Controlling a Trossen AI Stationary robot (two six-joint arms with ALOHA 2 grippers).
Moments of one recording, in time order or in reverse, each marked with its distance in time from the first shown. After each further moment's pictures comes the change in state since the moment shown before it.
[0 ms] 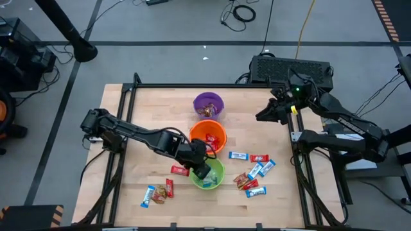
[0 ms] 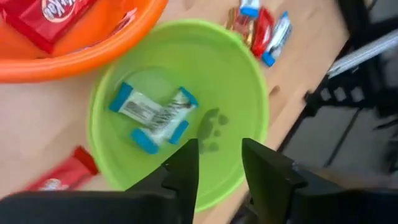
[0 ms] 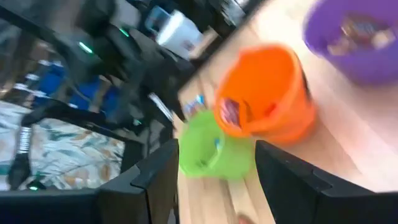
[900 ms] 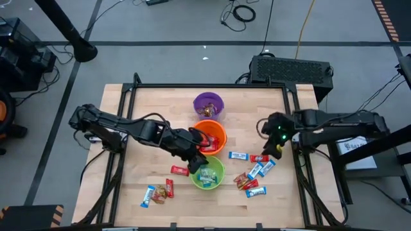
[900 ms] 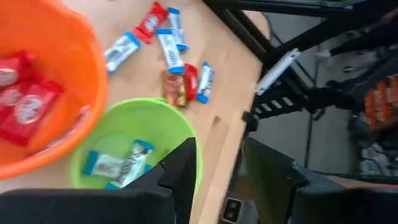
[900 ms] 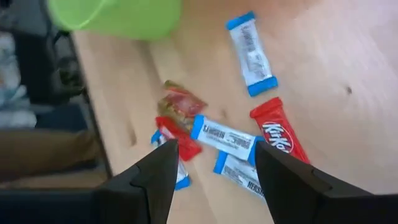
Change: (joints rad) left arm 0.019 -0.163 0.000 0.109 -0.025 0.263; right arm 0.592 0.067 -0.153 -0.267 0.466 0.095
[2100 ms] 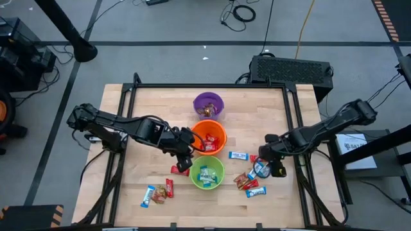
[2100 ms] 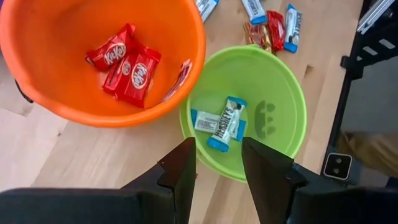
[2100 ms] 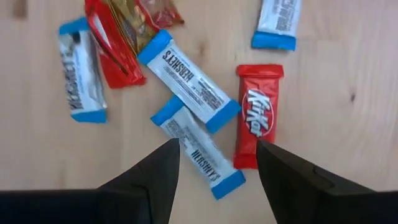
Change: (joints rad) left arm 0.006 -0.022 0.000 -0.330 -0.103 0.211; right arm 0.400 0.233 -0.024 -0.020 0.307 -0.279
